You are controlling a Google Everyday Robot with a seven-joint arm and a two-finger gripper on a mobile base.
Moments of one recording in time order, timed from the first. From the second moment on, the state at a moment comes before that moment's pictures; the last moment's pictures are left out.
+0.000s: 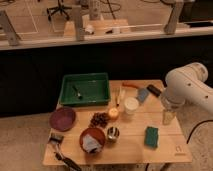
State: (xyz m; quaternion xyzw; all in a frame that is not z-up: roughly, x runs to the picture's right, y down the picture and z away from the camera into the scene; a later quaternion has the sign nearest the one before) arm 0.286 0.111 0.683 -0.28 0.02 0.02 0.96
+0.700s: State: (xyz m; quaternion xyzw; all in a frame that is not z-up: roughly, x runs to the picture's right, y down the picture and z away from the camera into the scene) arm 0.275 0.096 0.699 -0.27 0.00 0.02 0.96
